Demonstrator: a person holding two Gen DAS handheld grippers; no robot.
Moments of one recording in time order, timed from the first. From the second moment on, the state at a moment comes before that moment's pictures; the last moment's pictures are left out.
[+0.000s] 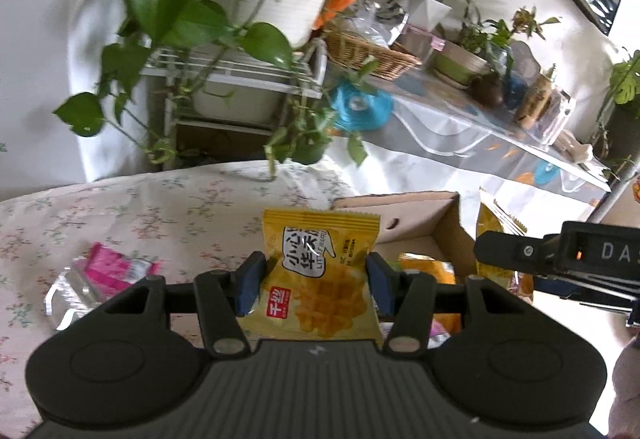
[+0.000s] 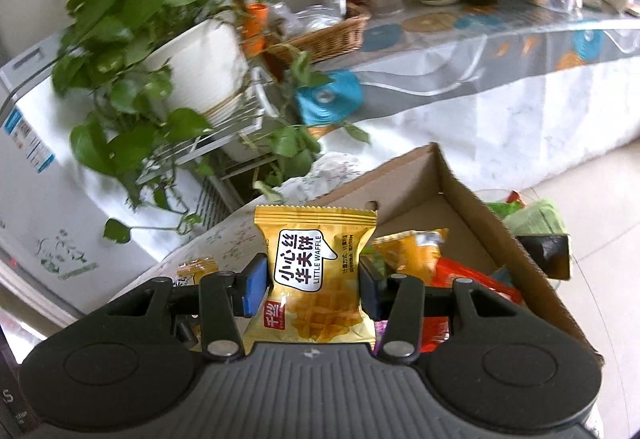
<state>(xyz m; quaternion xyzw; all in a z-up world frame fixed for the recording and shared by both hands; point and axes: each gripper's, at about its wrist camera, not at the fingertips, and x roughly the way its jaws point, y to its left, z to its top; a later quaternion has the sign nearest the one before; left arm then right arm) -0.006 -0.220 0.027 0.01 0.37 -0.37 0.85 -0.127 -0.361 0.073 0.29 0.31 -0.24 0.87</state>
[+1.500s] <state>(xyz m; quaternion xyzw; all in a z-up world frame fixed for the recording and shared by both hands) -0.022 -0.248 0.027 0.10 0.37 -0.33 0.86 -0.137 -0.388 0.059 0.33 0.33 -0.32 0.83</state>
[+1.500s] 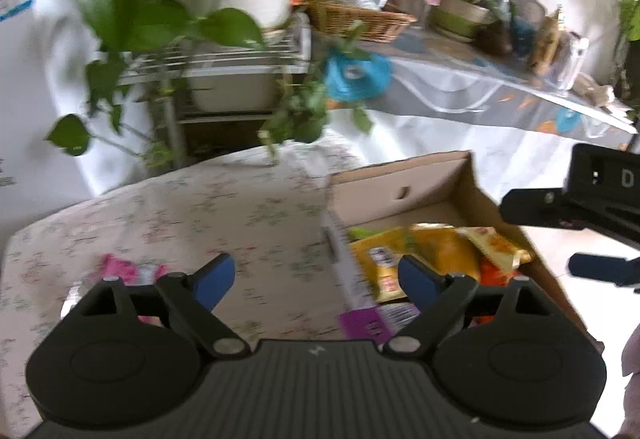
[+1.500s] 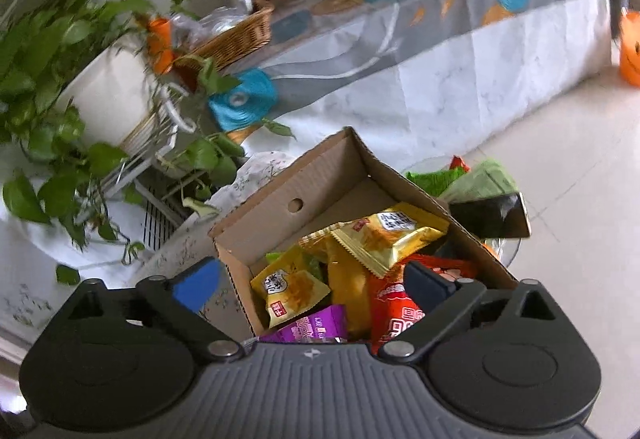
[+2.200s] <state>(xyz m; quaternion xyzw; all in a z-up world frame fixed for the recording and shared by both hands) 0.079 -0.085 0.023 0.02 0.42 -0.22 0.88 -0.066 -0.282 0.063 0.14 0.35 -0.18 0.91</state>
